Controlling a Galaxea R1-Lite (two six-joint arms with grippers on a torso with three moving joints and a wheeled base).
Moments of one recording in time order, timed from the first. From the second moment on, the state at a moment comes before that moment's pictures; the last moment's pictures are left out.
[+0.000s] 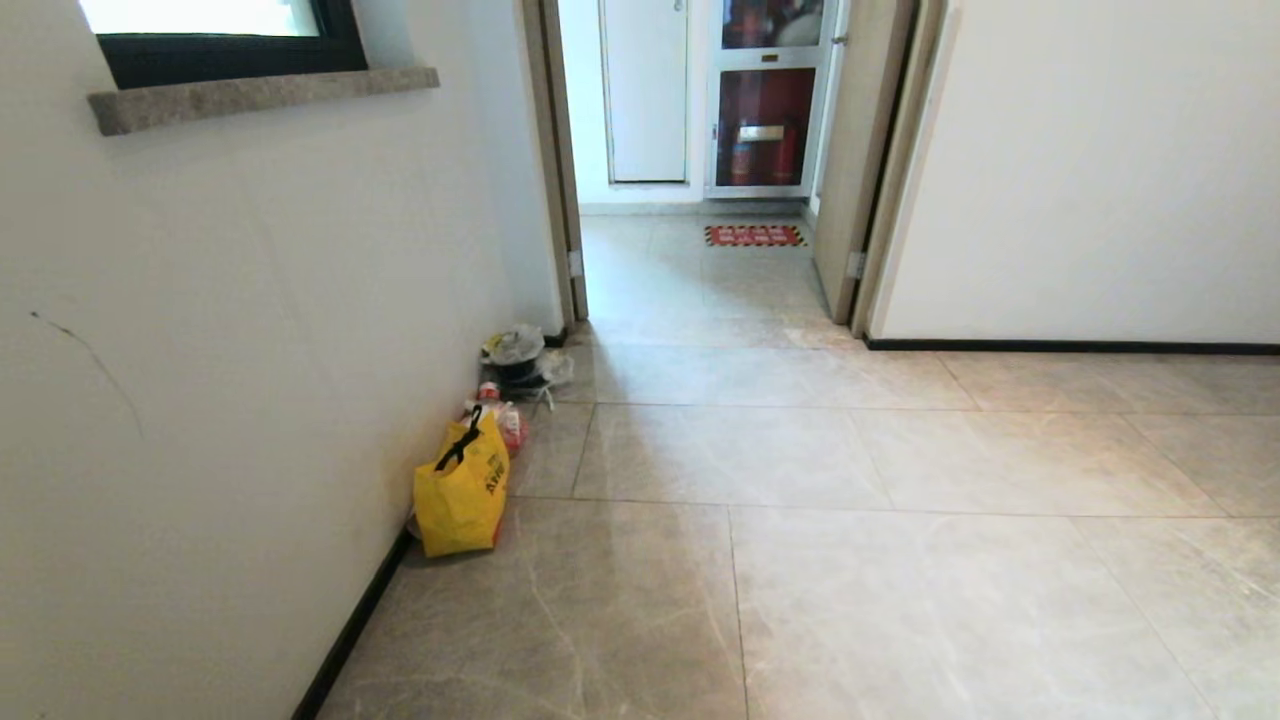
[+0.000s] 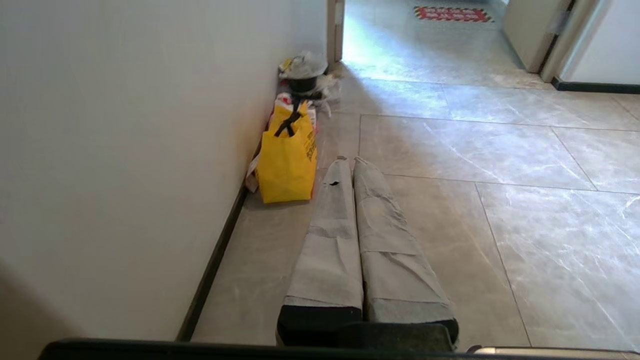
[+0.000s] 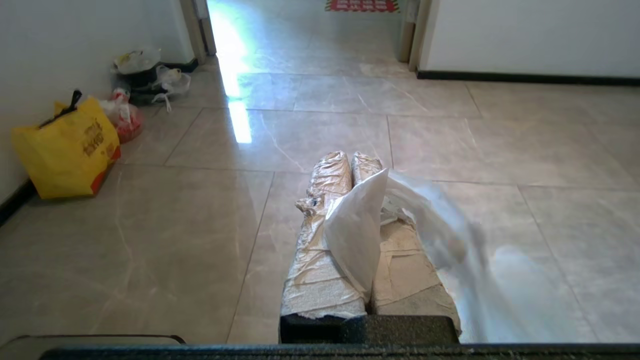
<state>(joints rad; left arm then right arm) 0.00 0.00 0.00 0.00 0.00 -0.01 -0.01 0.00 0.00 0.00 0.01 -0.04</state>
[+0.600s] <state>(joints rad) 0.00 0.00 0.00 0.00 0.00 -0.01 -0.01 0.00 0.00 0.00 0.01 -0.04</state>
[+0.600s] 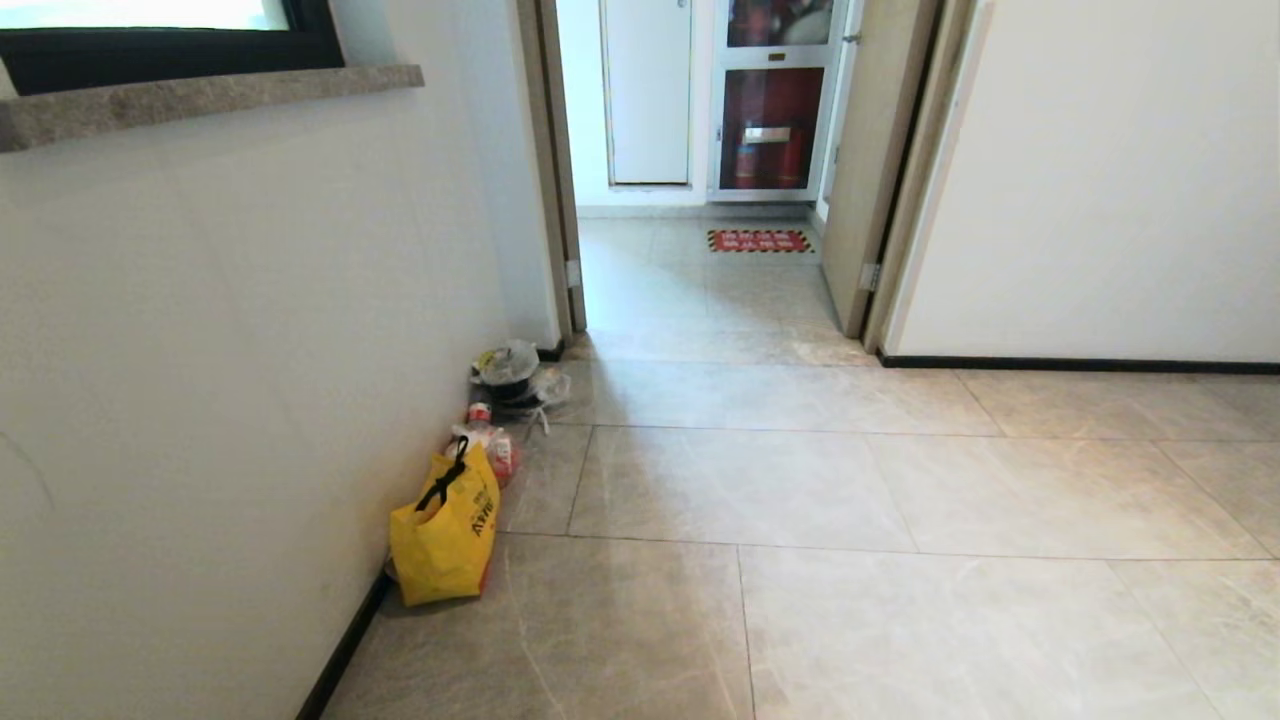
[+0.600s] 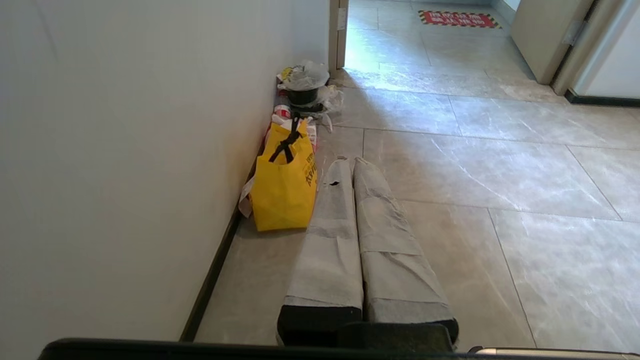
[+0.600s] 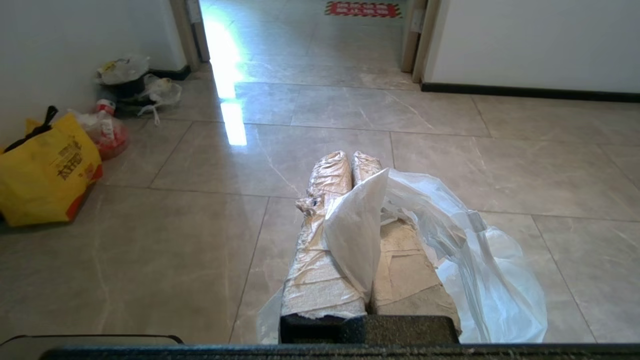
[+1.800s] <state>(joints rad) 0.00 0.00 0.00 0.00 0.00 -0.01 -0.01 0.00 0.00 0.00 0.01 -0.04</state>
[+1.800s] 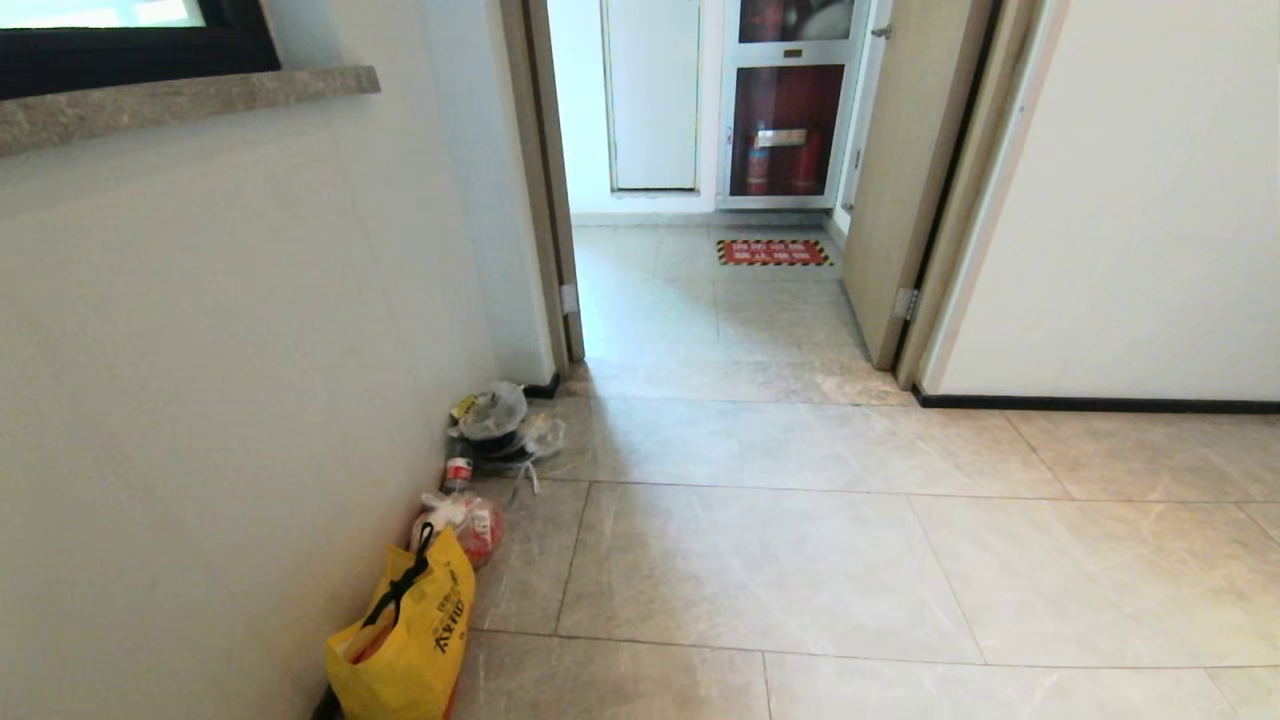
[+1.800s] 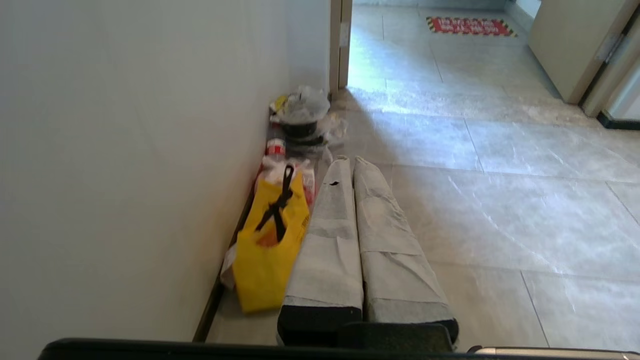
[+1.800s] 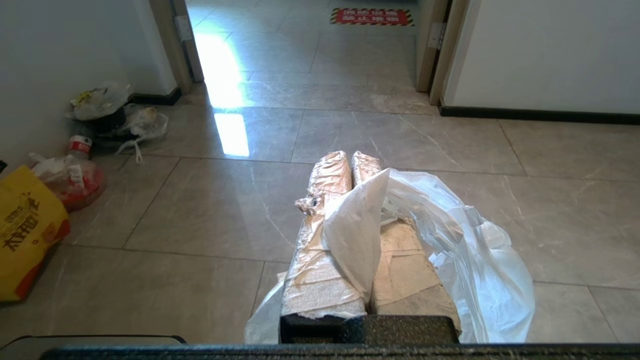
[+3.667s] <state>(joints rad) 0.00 0.00 0.00 0.00 0.00 -0.01 -0.01 0.00 0.00 0.00 0.01 -0.04</state>
